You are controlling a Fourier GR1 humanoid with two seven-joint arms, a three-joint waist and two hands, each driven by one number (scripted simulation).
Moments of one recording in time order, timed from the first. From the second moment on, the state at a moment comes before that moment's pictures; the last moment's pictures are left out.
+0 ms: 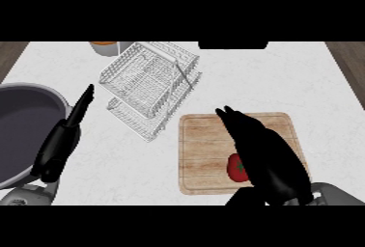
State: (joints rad) left arm -0.10 0.46 -0.26 -1.62 -0.06 0.20 -0.06; right arm -0.57 -0.50 0.72 -2.01 0.26 0.15 1.22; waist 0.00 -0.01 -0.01
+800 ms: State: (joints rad) left arm -0.08 0.45 -0.24 -1.63 -0.06 0.18 -0.07; right arm -0.55 -0.34 0.83 -1.70 0.48 0.19 1.24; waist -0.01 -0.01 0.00
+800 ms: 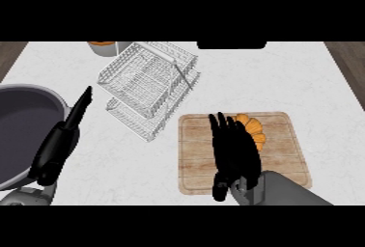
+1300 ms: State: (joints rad) left arm -0.07 0.44 -0.24 -1.65 -0.07 0.18 -0.06; right arm -0.45 -0.31 0.83 -1.69 0.52 0.24 1.24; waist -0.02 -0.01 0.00
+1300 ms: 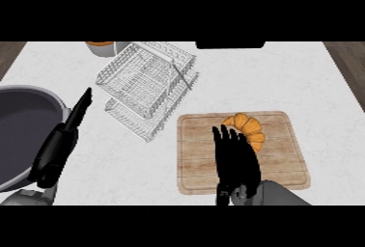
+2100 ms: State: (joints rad) left arm -0.07 0.43 -0.21 -1.65 -0.09 0.16 -0.06; right arm -0.34 -0.32 0.72 -1.81 0.70 0.31 1.22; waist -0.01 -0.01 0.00
